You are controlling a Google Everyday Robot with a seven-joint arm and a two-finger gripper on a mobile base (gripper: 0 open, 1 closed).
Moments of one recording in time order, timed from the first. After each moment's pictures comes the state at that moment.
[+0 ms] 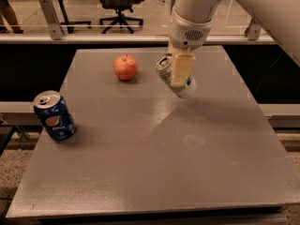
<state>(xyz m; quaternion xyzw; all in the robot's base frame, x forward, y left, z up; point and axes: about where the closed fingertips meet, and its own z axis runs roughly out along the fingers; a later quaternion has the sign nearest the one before) 0.571 -0.079 0.929 -0.73 0.68 0.00 0.10</state>
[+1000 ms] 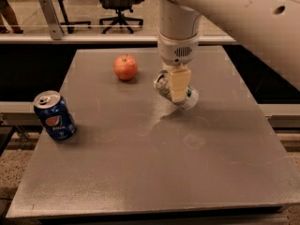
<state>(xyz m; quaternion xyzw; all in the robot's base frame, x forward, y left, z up) 0.553 -0.072 0.901 -0.76 0.64 -0.05 0.03</state>
